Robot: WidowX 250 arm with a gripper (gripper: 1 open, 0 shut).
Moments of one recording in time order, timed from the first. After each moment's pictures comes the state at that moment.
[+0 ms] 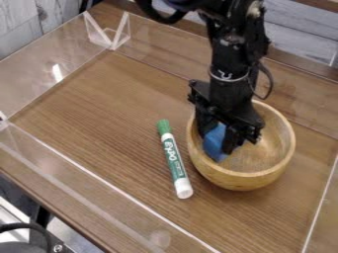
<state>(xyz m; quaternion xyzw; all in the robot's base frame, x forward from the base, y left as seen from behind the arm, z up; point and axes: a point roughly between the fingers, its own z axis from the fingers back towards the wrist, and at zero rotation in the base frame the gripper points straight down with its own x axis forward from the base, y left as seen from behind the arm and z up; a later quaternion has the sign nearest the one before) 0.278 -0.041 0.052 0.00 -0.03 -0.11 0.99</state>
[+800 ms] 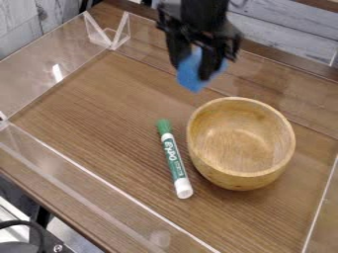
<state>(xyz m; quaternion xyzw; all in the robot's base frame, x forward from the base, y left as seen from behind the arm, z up) 0.290 0.018 0.140 0.02 -0.08 -0.01 1.00</state>
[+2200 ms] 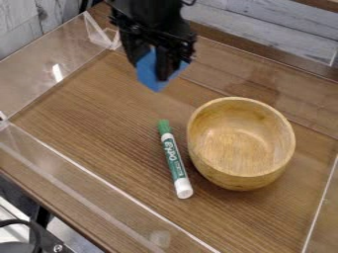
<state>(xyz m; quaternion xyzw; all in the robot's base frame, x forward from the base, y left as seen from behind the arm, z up) 0.253 0.020 0.147 0.05 -0.11 -0.05 0.99</state>
